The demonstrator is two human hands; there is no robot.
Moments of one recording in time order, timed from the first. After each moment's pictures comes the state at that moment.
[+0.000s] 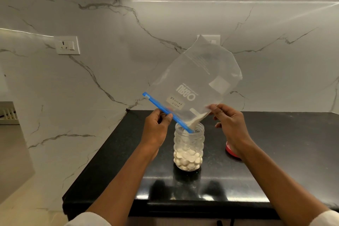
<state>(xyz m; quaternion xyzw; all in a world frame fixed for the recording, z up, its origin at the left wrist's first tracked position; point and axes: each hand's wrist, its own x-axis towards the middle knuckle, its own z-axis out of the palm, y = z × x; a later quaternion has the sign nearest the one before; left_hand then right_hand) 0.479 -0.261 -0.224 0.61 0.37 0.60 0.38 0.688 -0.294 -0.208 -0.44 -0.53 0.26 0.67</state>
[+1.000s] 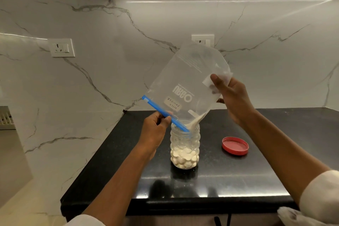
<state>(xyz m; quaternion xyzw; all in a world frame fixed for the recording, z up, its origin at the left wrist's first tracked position) 0.483 -0.266 -0.223 0.61 0.39 0.57 0.39 0.702 -0.291 -0.141 -0.42 -0.55 0.23 0.68</state>
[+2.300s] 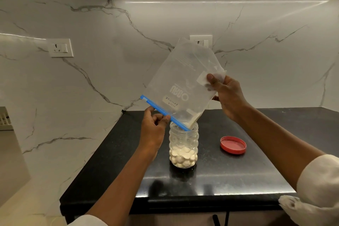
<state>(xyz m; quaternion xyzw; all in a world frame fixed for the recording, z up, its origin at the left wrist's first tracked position) 0.488 -0.267 -0.228 0.58 0.38 0.62 0.37 0.689 -0.294 -0.127 -0.42 -0.52 0.28 0.69</state>
